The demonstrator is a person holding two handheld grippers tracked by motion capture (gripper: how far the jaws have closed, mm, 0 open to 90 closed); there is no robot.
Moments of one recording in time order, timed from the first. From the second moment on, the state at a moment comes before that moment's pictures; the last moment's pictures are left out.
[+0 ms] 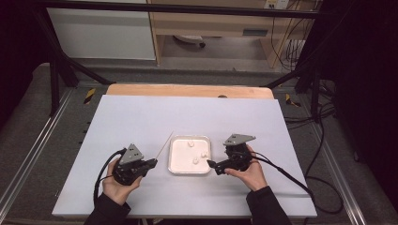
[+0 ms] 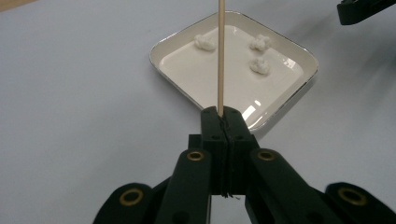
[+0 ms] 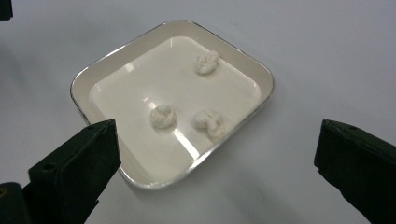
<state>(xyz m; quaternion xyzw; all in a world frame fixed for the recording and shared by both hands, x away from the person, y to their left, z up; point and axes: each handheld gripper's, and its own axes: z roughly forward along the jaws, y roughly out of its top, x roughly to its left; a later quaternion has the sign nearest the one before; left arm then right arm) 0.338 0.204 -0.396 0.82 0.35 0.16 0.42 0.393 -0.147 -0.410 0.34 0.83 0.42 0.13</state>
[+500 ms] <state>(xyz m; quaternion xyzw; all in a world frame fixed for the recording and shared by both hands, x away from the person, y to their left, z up) 0.337 0.206 -0.396 0.82 0.35 0.16 0.42 0.411 -0.095 -0.421 0.31 0.85 0.41 0.11</state>
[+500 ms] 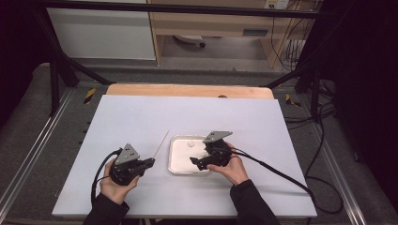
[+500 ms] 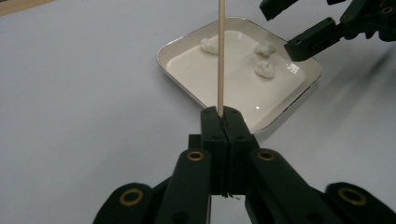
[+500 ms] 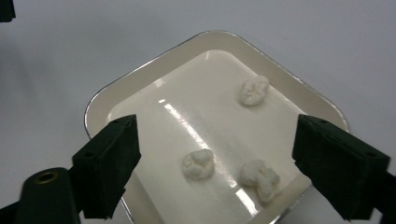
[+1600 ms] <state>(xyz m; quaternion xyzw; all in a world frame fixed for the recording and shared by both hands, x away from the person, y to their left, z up) 0.338 0.201 -0.400 0.82 0.35 0.16 0.42 0.411 -0.087 -0.445 0.28 0.88 0.36 0.10</state>
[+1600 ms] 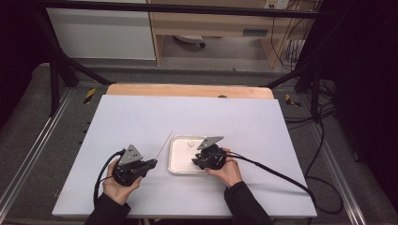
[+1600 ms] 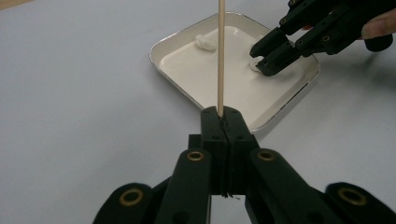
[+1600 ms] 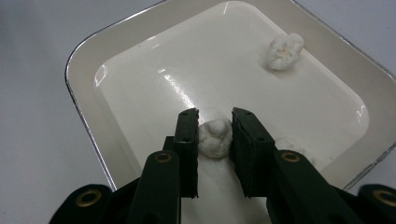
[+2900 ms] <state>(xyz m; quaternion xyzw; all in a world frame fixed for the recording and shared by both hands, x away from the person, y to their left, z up) 0.318 0.144 -0.407 0.85 0.28 0.15 0.43 0.384 -0.146 -0.337 0.28 0.76 0.58 0.05</state>
